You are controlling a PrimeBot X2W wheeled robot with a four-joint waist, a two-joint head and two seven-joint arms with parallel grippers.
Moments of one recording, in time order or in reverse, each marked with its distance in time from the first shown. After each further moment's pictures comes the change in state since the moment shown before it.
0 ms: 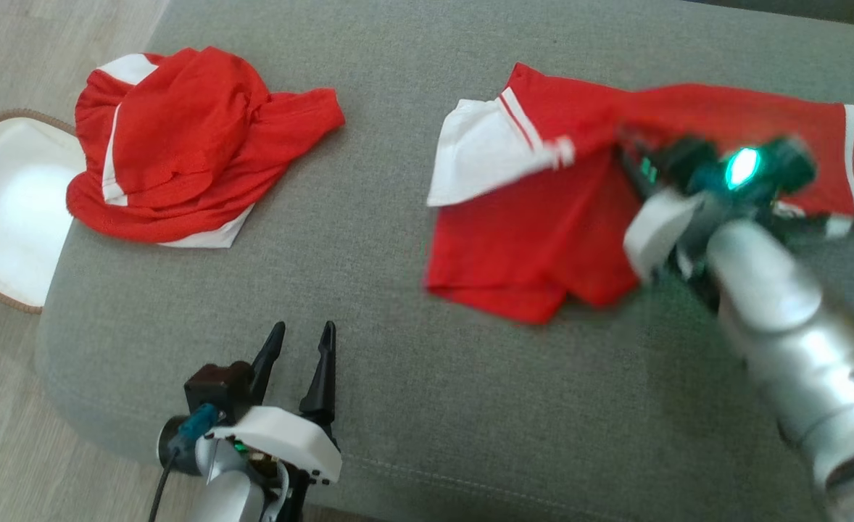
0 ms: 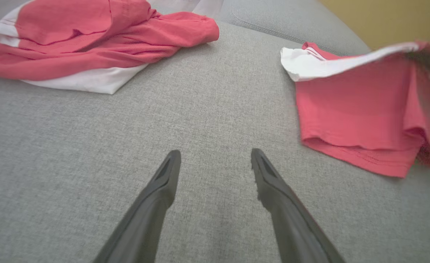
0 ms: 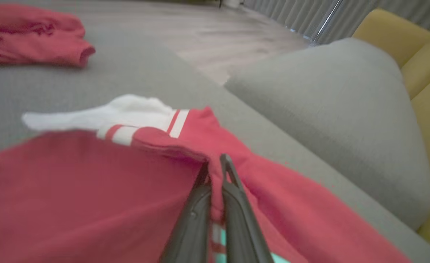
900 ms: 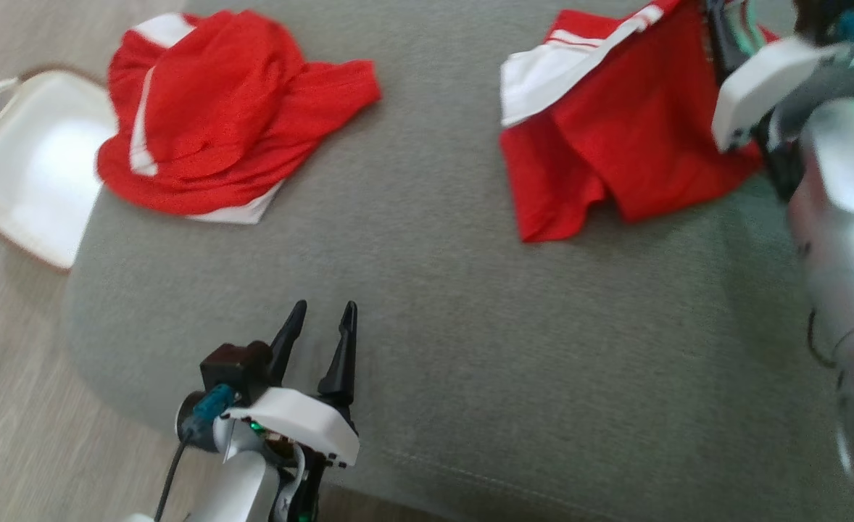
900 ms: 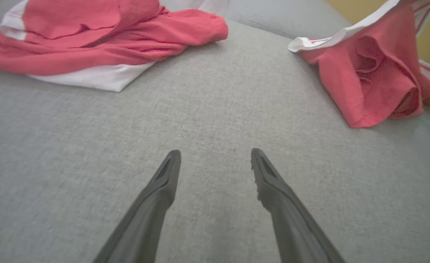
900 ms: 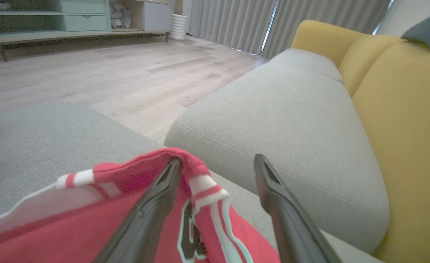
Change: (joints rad) left arm -0.047 -0.001 -0.060 -0.015 -0.040 0.003 0.000; right arm -0.280 0.003 -0.373 0.167 -0.119 0.000 -0.005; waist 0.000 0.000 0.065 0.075
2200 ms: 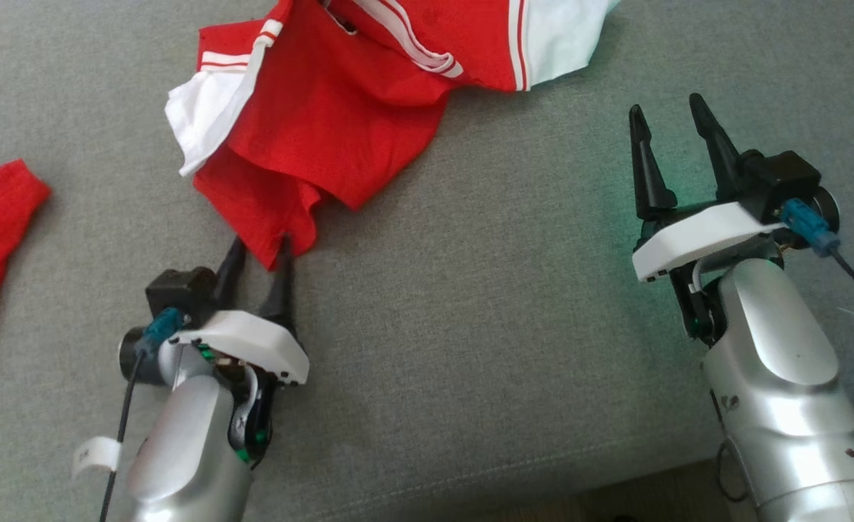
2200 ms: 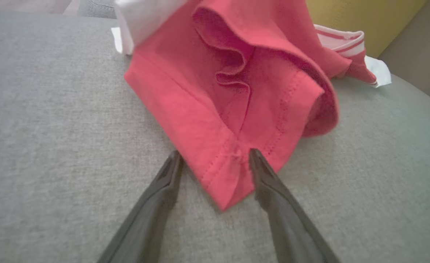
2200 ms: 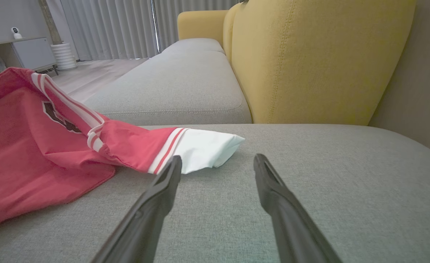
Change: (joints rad) left arm -0.200 -0.002 0.154 0.187 0.086 -0.026 -0.001; right arm 0.502 0.128 -0.048 -0.518 0.204 0.000 -0.041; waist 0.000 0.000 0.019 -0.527
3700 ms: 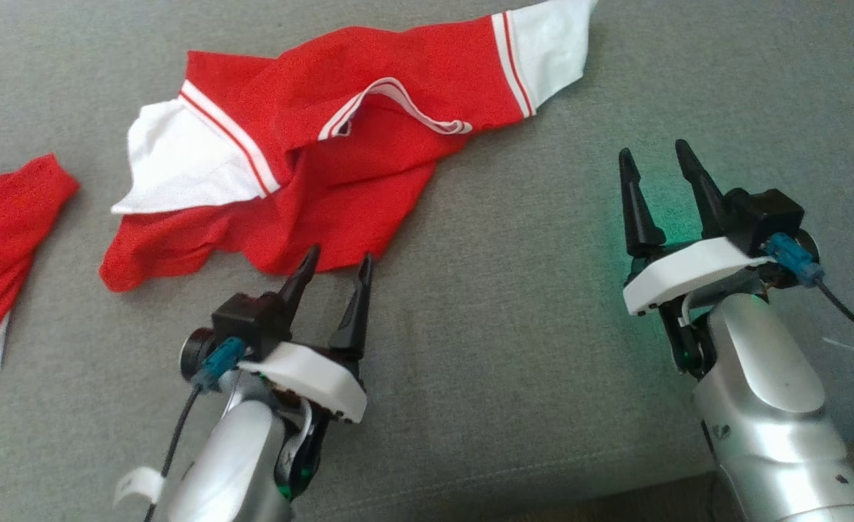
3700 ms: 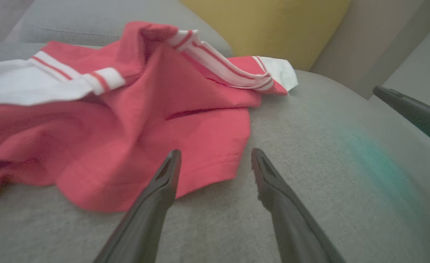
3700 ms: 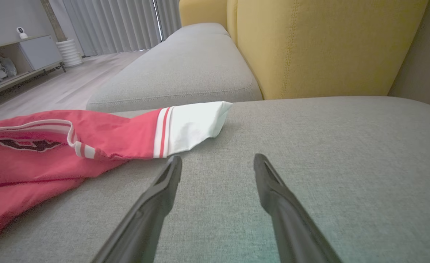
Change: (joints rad) left arm 0.093 -0.004 -0.148 -0.182 0.001 -0.035 0.000; right arm 0.061 0.013 0.007 0.026 0.044 0.000 0.000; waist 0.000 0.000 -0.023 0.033
